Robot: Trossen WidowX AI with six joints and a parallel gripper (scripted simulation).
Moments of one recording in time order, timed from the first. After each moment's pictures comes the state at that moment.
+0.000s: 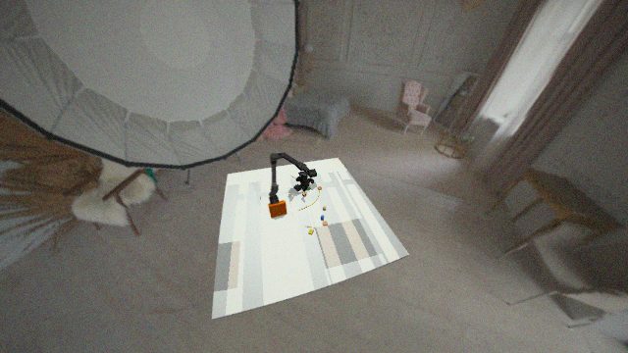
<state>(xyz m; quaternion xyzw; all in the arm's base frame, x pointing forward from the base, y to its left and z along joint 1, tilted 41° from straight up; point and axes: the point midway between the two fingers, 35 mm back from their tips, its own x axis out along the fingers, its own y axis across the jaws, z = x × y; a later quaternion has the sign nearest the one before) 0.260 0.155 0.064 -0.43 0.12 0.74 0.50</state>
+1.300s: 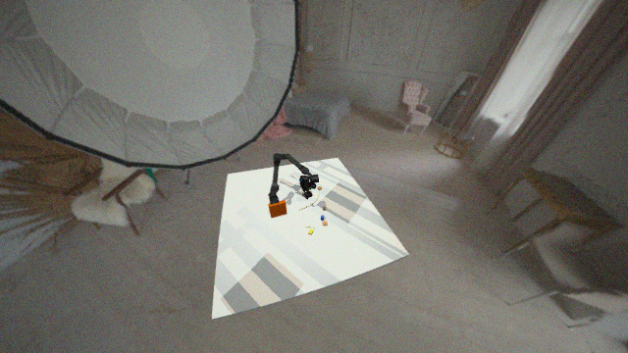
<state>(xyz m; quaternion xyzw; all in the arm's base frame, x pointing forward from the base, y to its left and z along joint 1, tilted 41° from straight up) 0.266 0.111 0.025 0.18 0.69 0.31 0.63</state>
